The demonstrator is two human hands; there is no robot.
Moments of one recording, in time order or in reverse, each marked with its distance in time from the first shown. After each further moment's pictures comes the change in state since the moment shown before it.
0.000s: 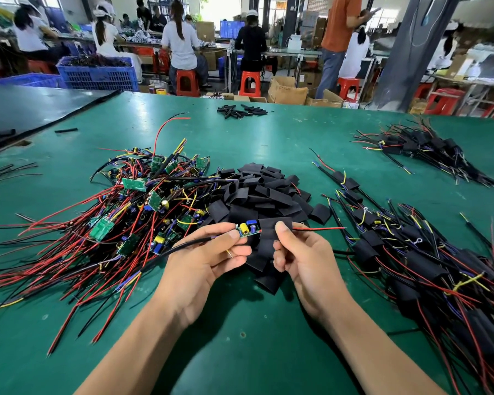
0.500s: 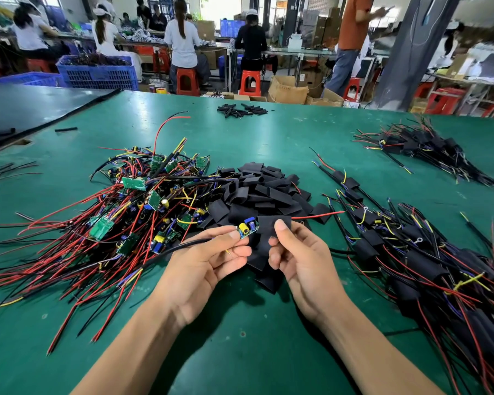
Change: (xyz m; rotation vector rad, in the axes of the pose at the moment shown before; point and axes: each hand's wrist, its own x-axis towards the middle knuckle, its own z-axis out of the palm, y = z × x) left_hand -0.002 0.006 0.002 -0.053 -0.004 -0.146; right_hand -0.007 -0.001 0.007 0.116 -0.066 -0.020
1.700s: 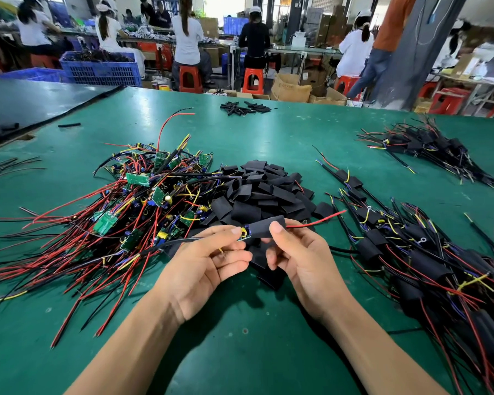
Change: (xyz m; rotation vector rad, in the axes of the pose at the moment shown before) left_hand -0.002 0.005 -0.001 0.038 -0.012 -0.086; right_hand -0.001 0.000 -0.003 -0.118 -0.134 -0.027
